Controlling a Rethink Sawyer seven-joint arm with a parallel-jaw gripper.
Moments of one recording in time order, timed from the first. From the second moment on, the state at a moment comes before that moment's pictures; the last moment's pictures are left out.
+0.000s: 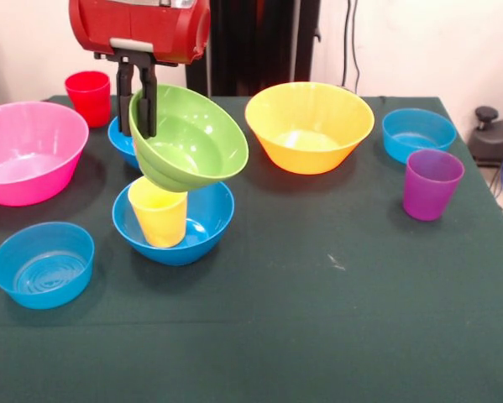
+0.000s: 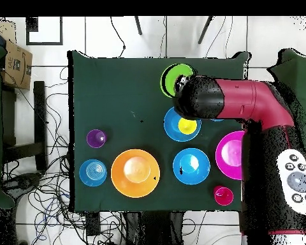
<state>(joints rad) -0.62 -0.80 0.43 1.45 -0.42 0.71 1.95</state>
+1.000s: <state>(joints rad) -0.64 -0.80 0.43 1.45 -0.42 0.71 1.95</state>
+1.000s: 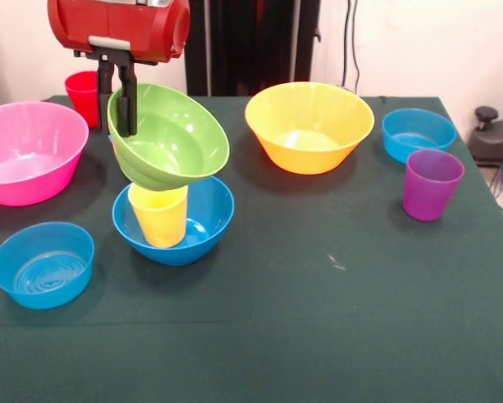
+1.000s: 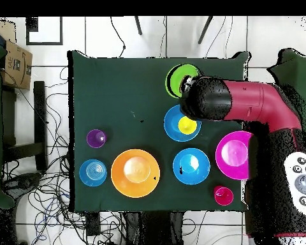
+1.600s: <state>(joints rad) -0.64 -0.80 0.43 1.45 -0.43 0.63 1.95</state>
